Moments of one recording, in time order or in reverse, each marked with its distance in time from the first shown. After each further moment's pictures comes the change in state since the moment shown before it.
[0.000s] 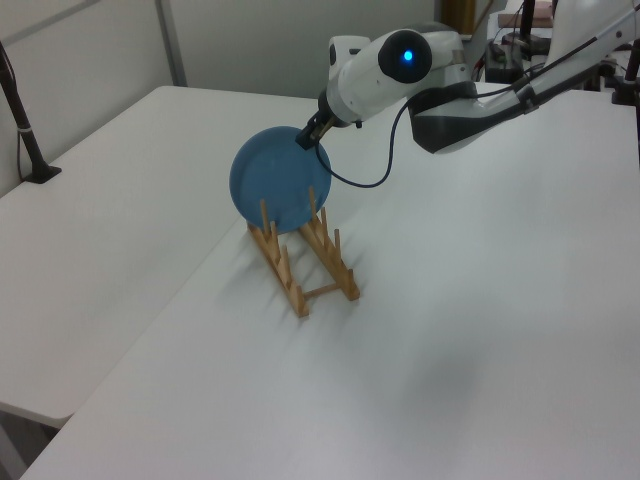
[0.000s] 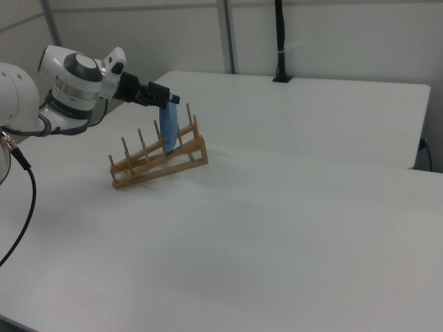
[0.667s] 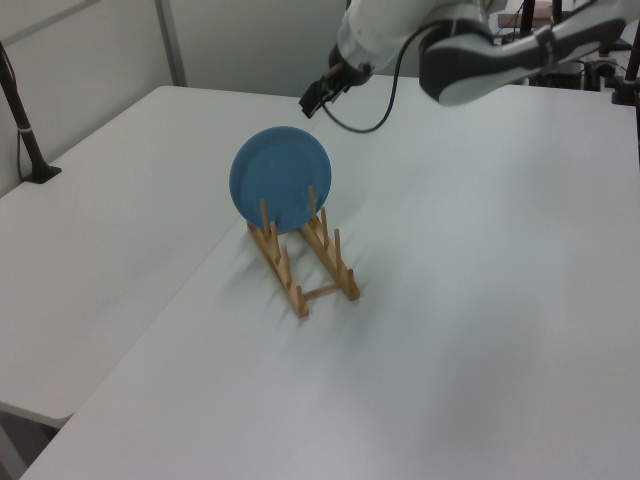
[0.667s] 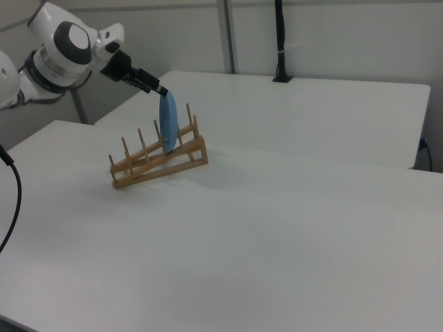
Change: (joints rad) arm -0.010 -0.111 -0.001 0.020 0.412 -0.093 -0.102
